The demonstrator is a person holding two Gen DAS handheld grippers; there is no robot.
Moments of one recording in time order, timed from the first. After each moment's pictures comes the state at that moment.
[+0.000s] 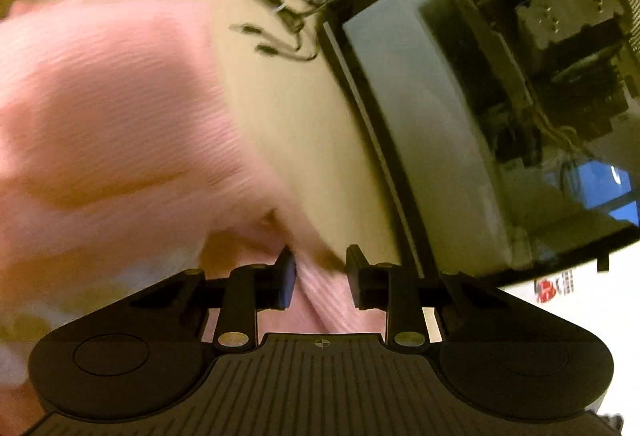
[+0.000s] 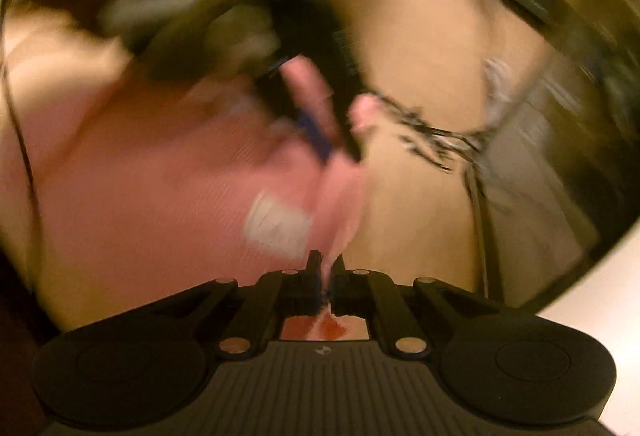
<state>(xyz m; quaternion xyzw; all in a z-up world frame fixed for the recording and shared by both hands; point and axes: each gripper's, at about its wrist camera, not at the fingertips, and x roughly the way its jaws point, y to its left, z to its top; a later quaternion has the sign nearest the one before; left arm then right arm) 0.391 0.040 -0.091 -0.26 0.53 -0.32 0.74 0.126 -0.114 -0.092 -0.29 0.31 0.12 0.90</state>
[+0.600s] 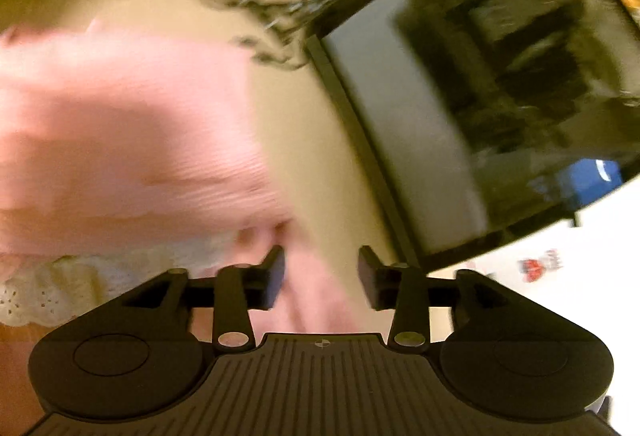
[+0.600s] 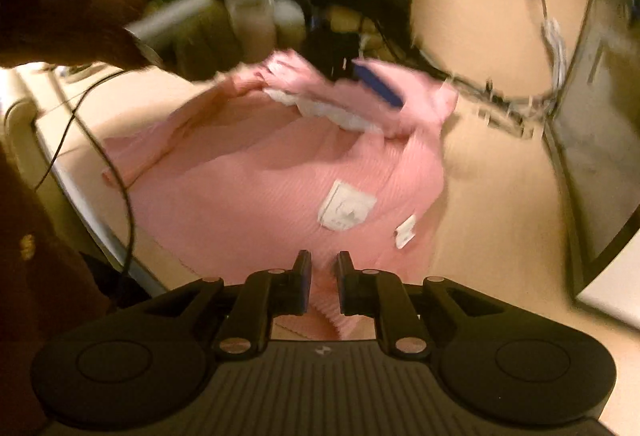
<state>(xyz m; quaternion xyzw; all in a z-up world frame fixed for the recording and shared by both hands) 0.348 0.060 -0.063 -0.26 0.47 -0.35 0.77 0.123 -0.143 -0.085 -0.12 0.35 0.22 0.90</state>
